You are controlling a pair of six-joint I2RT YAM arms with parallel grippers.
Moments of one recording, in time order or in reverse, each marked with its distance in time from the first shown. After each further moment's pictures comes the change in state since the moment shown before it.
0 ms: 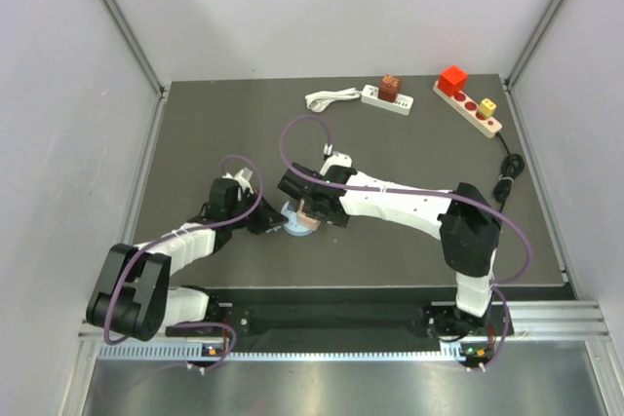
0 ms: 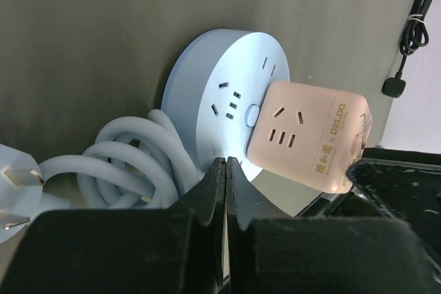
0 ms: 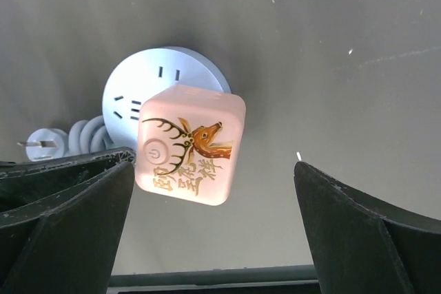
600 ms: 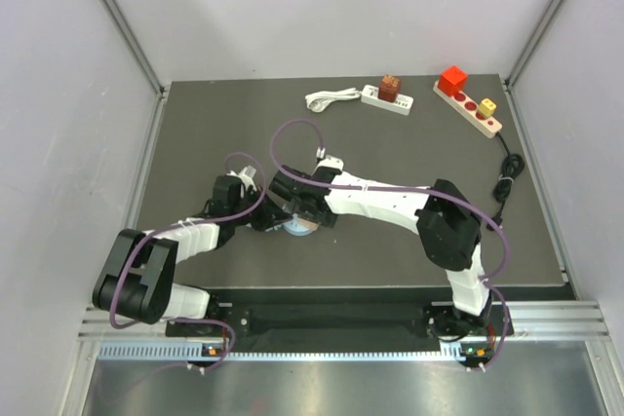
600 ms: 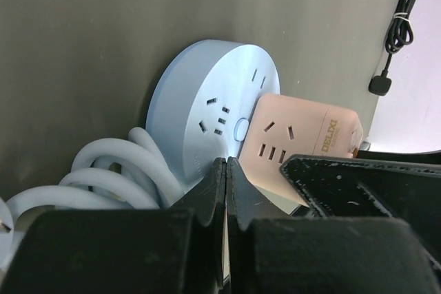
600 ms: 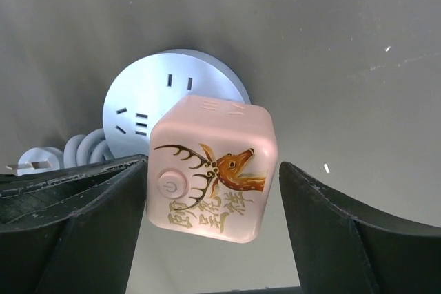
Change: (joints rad) left arm -0.004 0.095 0.016 0.089 0.038 -0.027; right arm 0.000 0.120 0.073 0.000 -0.011 0.050
